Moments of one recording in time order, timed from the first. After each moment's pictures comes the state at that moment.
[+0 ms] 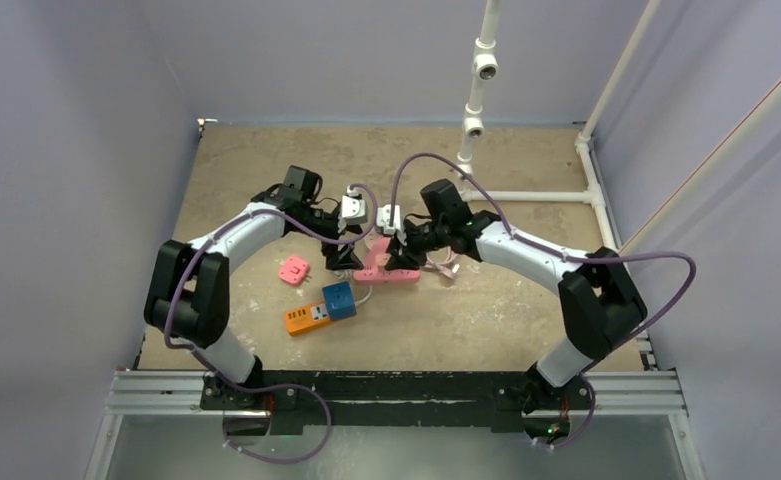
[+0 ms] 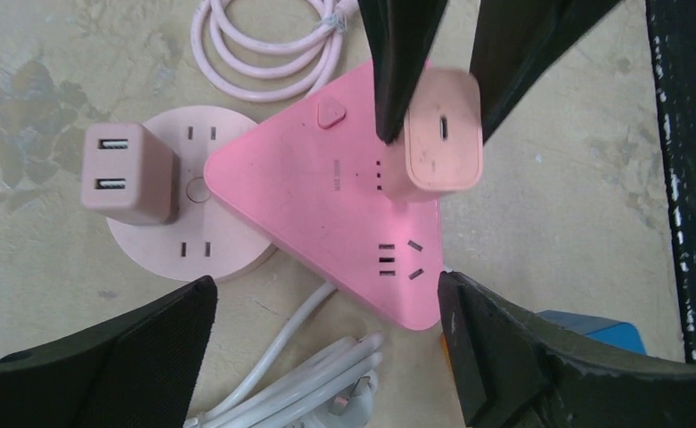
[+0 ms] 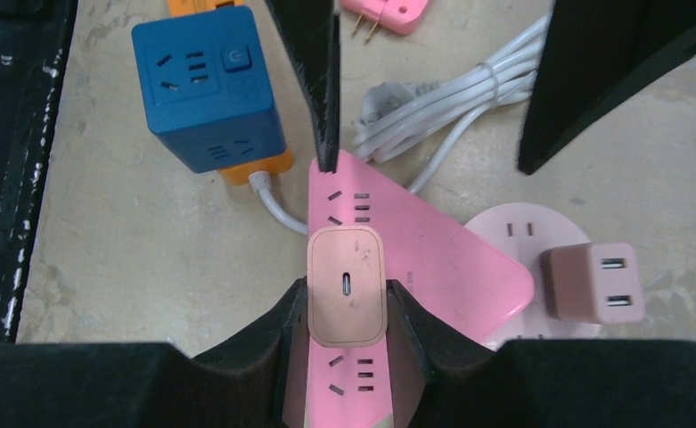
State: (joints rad) left arm -0.32 1.62 1.08 -0.52 0.95 0.90; right arm 0.65 1.61 1.07 -0.26 -0.72 -0.65
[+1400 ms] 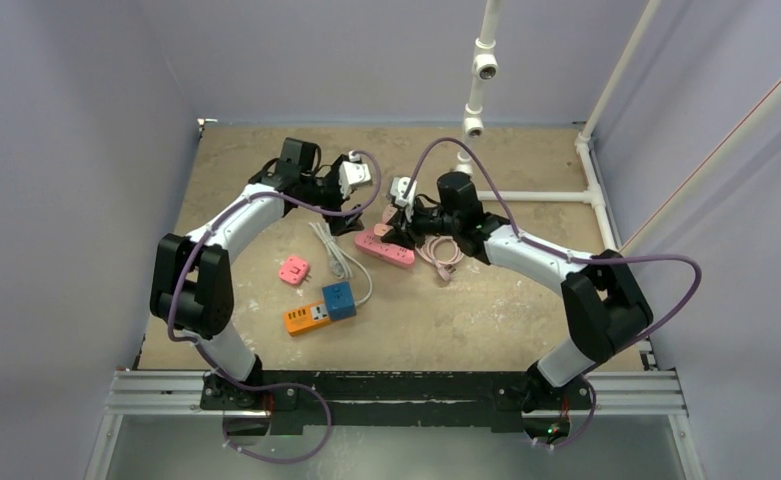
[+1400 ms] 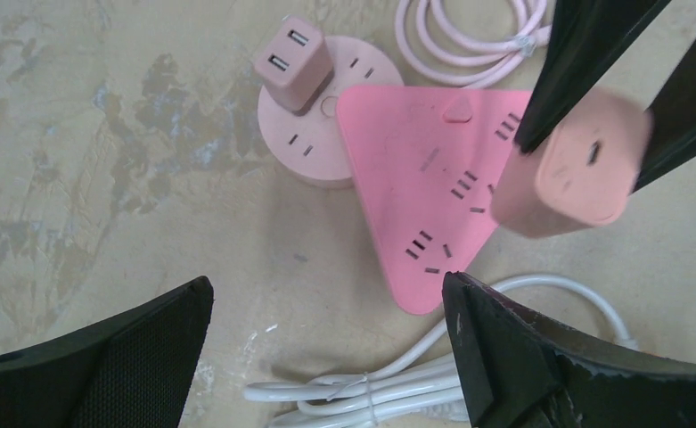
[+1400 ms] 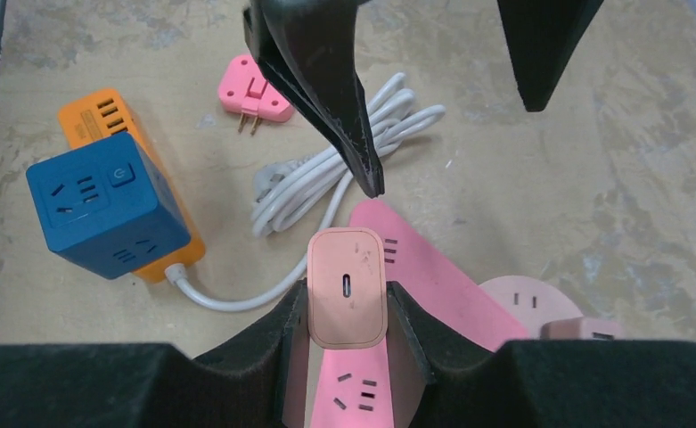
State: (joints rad) left arm -0.30 1.70 1.26 -0.41 0.70 0.78; right arm 0.58 1.57 1.00 0.13 -0.66 -0.37
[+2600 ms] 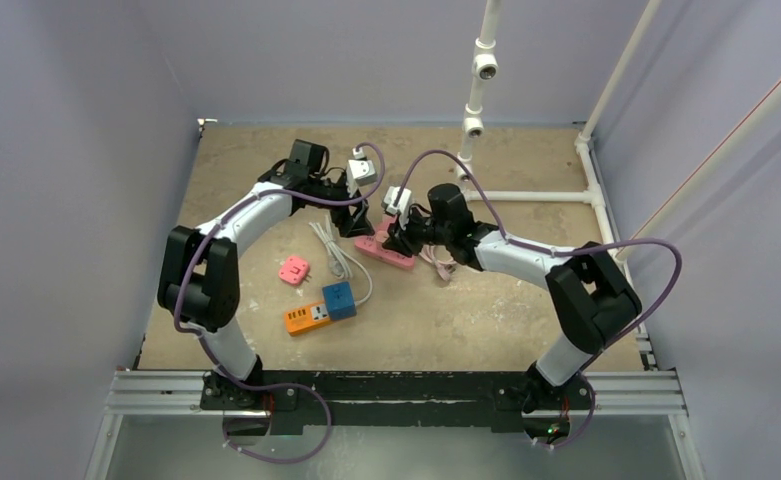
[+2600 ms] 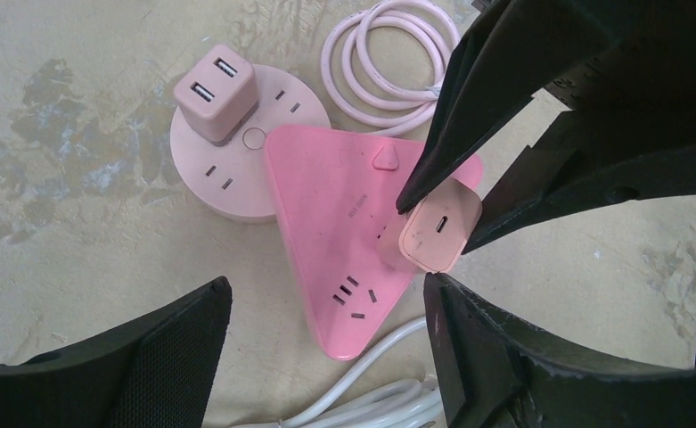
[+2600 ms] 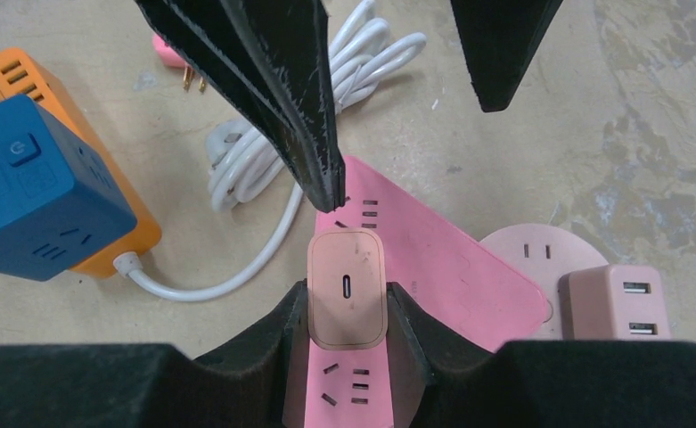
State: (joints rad) left arm -0.32 1.74 1.29 -0.44 0.83 0.60; right arm 0.63 1.64 0.95 0.19 -0.49 -0.32
